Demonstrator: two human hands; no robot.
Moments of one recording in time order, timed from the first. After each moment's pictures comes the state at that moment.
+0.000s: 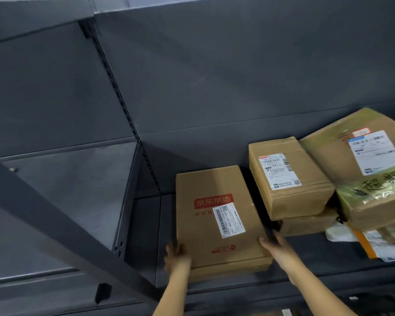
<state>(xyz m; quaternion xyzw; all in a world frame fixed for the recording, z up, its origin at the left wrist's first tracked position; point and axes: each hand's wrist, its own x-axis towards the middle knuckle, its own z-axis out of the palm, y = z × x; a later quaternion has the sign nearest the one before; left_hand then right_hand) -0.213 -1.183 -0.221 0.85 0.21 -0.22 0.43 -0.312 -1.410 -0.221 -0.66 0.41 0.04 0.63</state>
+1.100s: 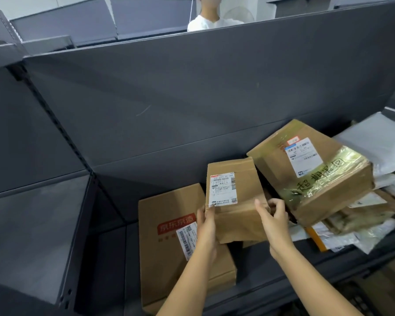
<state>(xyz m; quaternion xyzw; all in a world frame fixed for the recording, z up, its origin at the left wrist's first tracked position) -0.224 -1.357 -0.144 0.63 0.04 -0.32 0.70 -0.317 -1.474 -0.135 -0.62 0.42 -0.27 0.61</state>
